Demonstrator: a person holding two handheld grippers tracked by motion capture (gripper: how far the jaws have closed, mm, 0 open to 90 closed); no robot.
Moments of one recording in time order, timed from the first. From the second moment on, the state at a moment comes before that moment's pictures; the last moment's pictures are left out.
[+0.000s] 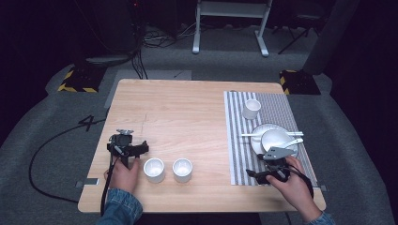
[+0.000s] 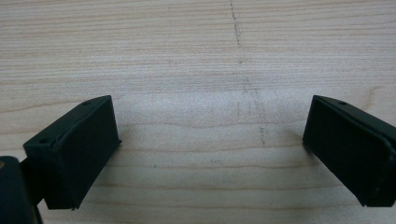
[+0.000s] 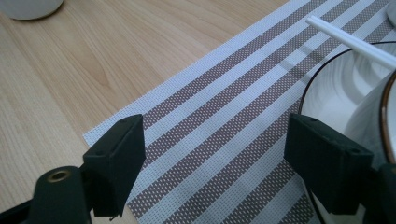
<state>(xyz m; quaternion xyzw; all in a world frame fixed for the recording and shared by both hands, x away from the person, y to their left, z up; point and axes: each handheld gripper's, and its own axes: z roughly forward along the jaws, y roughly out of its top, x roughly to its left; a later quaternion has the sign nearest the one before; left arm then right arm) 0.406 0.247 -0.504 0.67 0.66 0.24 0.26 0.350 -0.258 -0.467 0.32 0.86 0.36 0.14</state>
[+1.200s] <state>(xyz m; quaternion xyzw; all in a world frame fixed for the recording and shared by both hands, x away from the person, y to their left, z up) 0.406 0.247 -0.504 0.67 0.66 0.24 0.26 0.326 -0.258 -0.504 0.35 0.85 0.37 0.15</state>
